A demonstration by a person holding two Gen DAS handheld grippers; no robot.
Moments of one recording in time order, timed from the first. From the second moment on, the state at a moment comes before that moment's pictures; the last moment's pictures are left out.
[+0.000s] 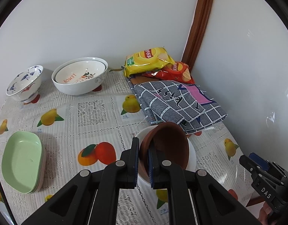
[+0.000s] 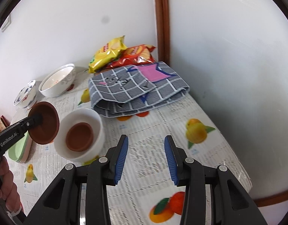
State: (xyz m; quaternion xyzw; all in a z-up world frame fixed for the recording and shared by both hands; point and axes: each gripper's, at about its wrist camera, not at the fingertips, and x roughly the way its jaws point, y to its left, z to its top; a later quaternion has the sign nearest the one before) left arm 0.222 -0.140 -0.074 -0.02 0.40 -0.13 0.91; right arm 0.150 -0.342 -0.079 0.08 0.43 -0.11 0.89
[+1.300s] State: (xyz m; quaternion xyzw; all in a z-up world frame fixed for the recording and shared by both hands) left arm 0.255 -0.161 -0.128 -0.03 0.46 -0.13 0.88; right arm 0.144 -0.362 -0.124 0.11 0.47 -0.12 0.87
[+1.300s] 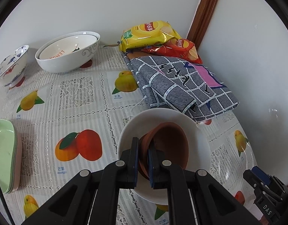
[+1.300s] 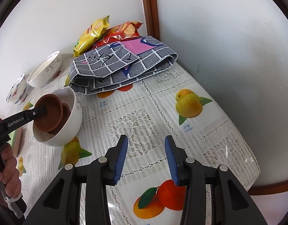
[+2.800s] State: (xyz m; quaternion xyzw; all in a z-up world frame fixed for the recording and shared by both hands) left arm 0.136 -0.127 -0.036 0.01 0.29 -0.11 0.95; right arm 0.077 -0.286 -0.049 0.10 0.42 -0.06 0.90
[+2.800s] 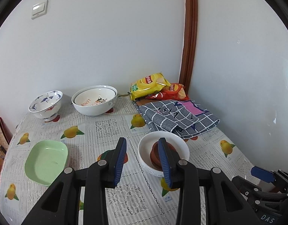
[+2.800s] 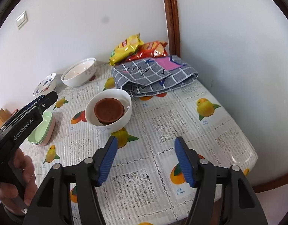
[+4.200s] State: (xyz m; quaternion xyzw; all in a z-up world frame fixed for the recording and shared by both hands) left arm 0.221 -0.112 -0.085 0.02 0.41 -0.10 0.91; right arm 0.170 -0.267 -0.081 0.07 0.44 -0.03 0.89
